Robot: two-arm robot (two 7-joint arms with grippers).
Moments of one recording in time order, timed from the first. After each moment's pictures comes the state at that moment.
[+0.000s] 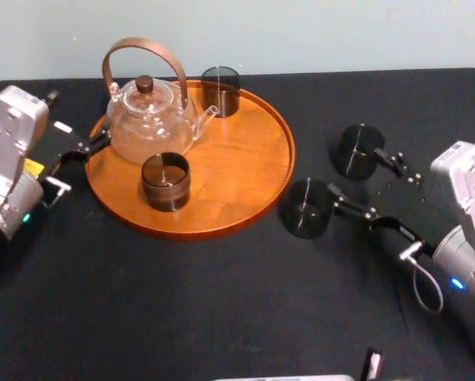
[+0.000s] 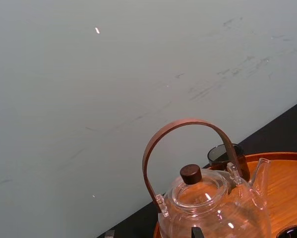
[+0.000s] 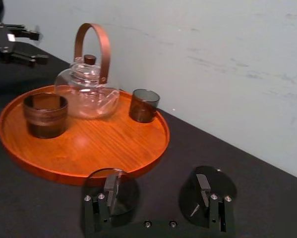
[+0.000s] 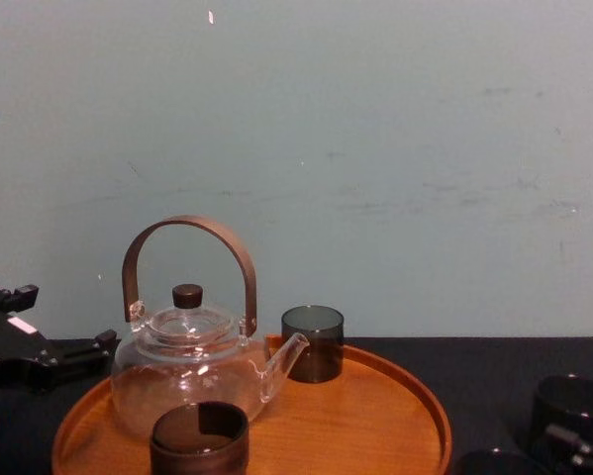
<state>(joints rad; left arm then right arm) -0.20 0.60 0.45 -1.41 -0.25 -0.12 0.03 -0.11 0.64 -0.35 -1.74 0.28 -0.07 0.13</state>
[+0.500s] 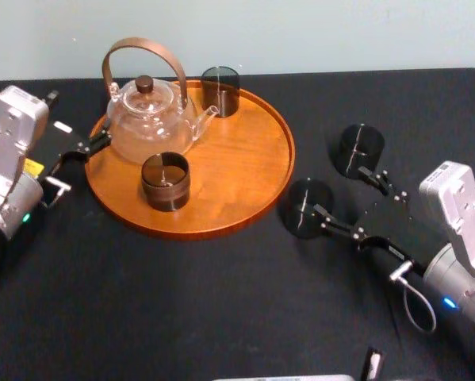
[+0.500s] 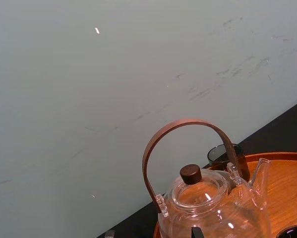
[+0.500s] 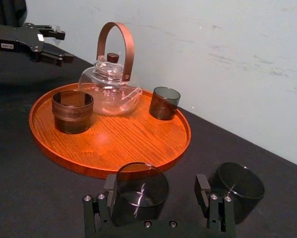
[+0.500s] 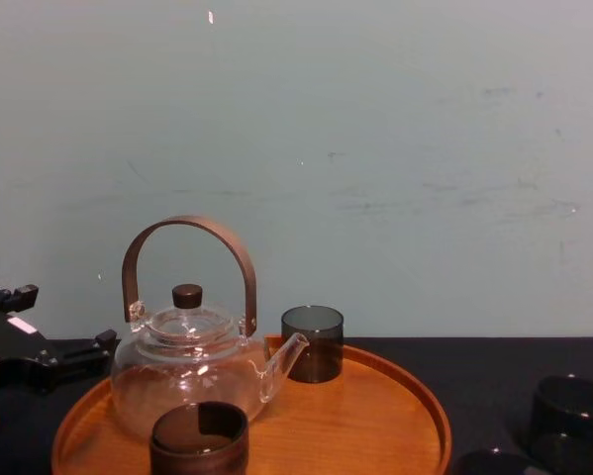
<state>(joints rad) -0.20 0.60 0.45 -1.41 -0.25 -0.12 0.03 -0.17 0.62 -0.35 -1.78 0.25 -0.07 0.18</state>
